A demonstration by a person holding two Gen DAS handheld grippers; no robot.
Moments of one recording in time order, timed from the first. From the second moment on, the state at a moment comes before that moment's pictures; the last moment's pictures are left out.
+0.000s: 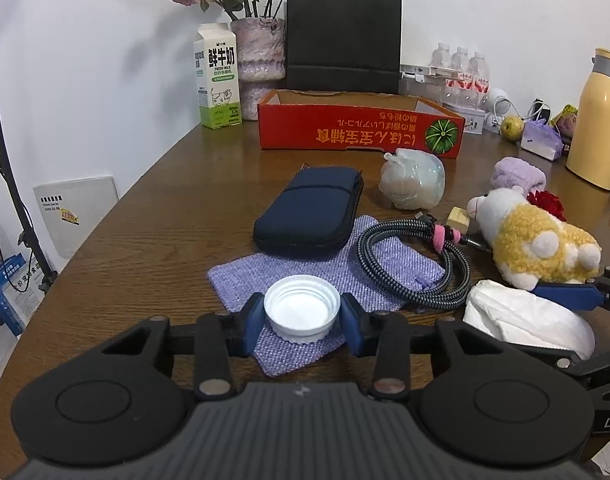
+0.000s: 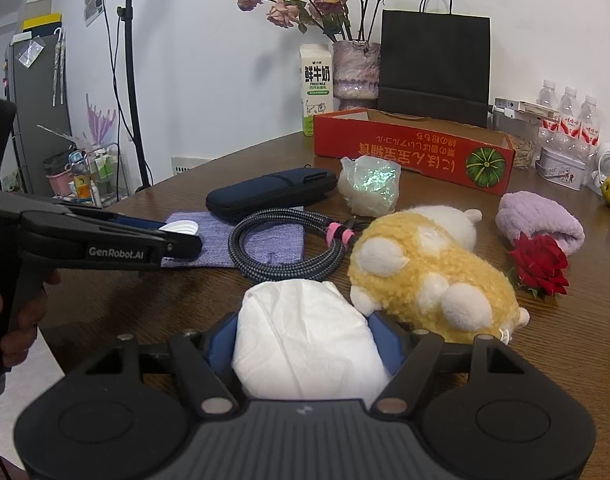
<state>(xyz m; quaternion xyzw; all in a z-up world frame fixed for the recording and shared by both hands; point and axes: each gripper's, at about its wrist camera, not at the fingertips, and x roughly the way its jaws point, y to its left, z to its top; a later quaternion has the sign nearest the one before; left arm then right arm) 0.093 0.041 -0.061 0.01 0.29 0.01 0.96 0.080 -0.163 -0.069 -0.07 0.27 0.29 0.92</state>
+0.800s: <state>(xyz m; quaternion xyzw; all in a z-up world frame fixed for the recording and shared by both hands) 0.054 0.026 -0.026 0.01 0.25 0.01 0.97 0.052 -0.171 -0.042 -0.07 0.22 0.30 0.92</state>
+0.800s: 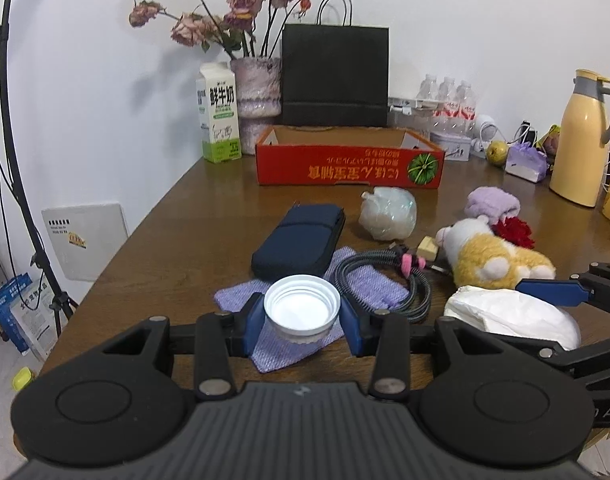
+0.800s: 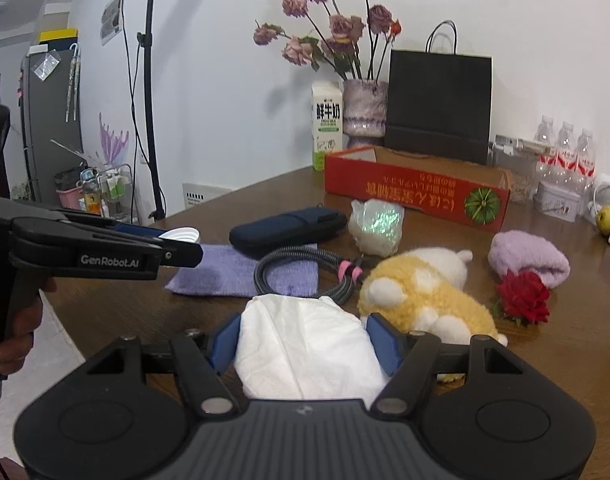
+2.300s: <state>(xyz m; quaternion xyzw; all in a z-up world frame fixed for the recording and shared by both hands) 0.185 -0.004 0.051 0.02 0.17 -0.01 0.98 0.179 -0.176 0.030 -0.07 0.14 0.27 0.95</state>
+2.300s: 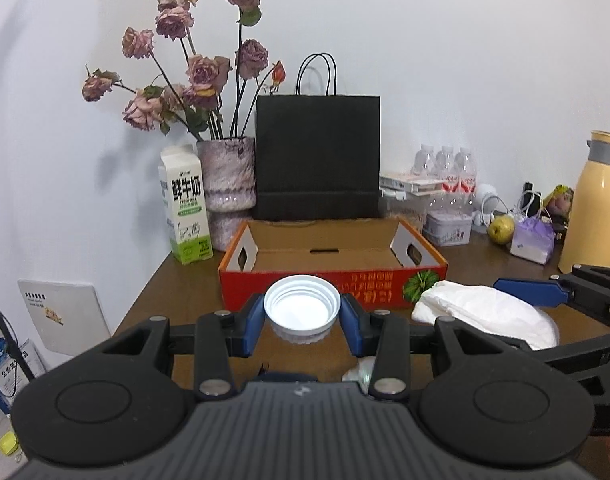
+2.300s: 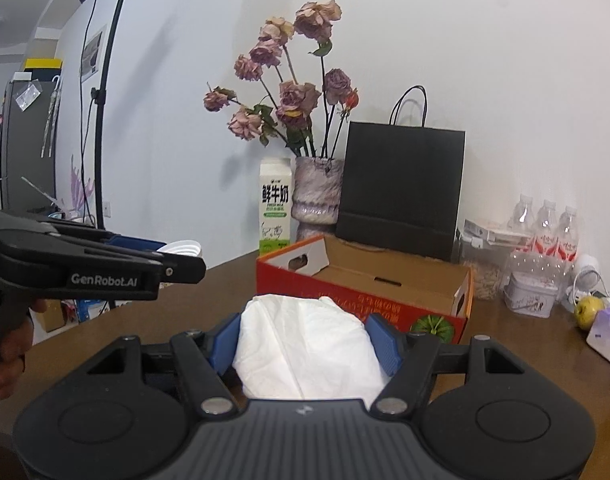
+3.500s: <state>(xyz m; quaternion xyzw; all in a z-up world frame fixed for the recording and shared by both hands) 0.367 -0.011 0.064 0.01 0.18 -0.02 0.98 0.363 -0.144 0.050 -0.11 0.14 0.25 0.95</state>
